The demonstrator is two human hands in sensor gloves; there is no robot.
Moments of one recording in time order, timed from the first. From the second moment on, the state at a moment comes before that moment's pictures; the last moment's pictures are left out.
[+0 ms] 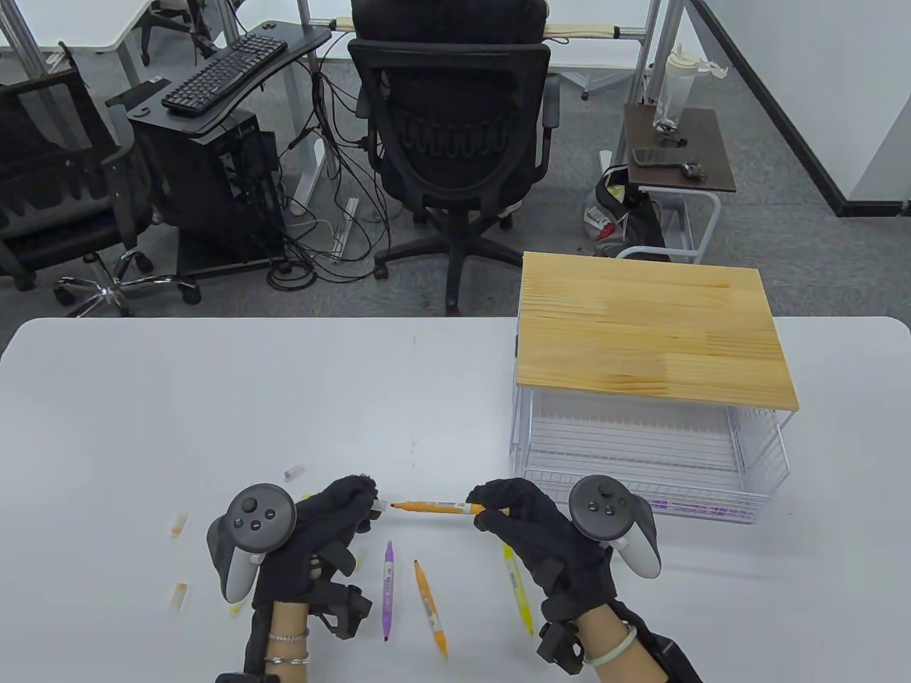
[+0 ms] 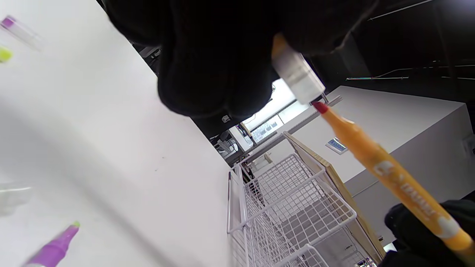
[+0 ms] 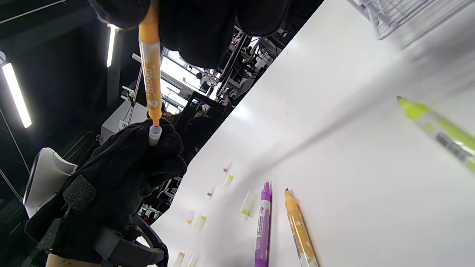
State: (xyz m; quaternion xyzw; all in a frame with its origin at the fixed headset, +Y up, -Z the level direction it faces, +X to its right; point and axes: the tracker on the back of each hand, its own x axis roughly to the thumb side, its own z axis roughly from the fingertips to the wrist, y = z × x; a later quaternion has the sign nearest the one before) left_hand -0.223 -0.697 -0.317 0.00 -0.08 0.46 0.88; right_hand 0.114 -0.703 -0.311 0.19 0.17 0.83 0.50
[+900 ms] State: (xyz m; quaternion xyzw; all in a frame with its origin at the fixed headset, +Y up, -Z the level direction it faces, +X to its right) left_hand -0.173 -0.672 -0.301 0.04 -0.21 0.27 0.94; right_hand 0.113 -0.689 -0.306 0.13 0.05 0.94 0.30
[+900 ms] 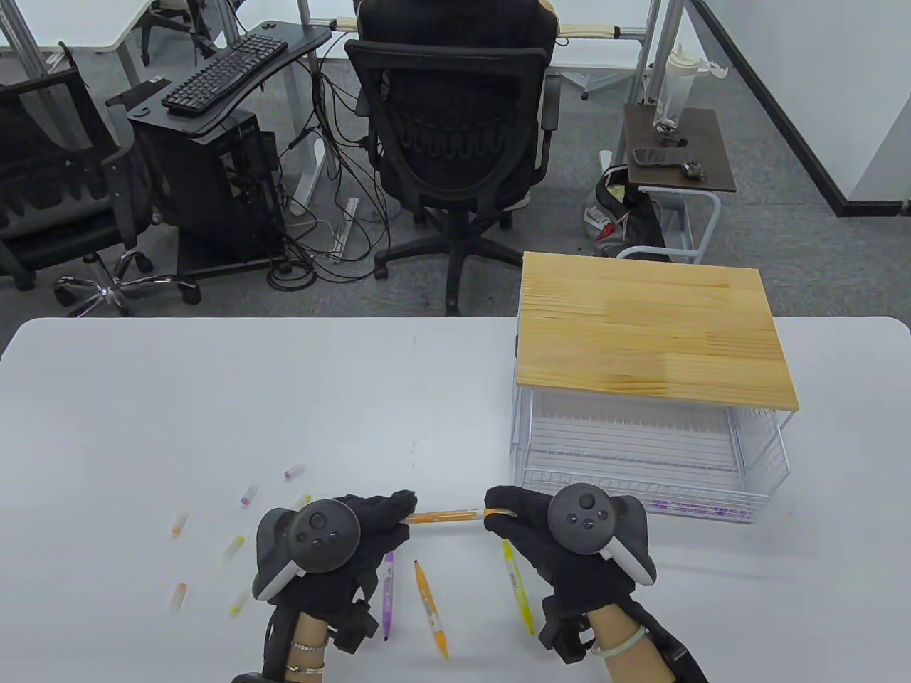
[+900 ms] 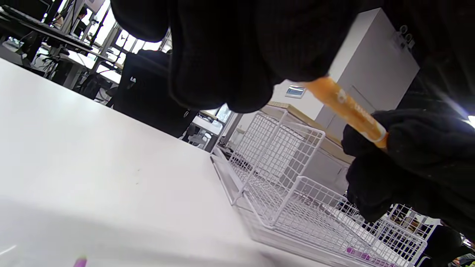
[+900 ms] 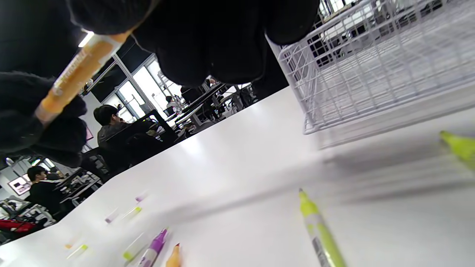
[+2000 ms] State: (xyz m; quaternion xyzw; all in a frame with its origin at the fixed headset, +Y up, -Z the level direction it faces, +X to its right) left_hand -0.165 -0.704 -0.316 -0.01 -0.10 0.00 0.99; right_hand 0.229 -0.686 -0.319 -0.15 -0.13 0.95 0.23
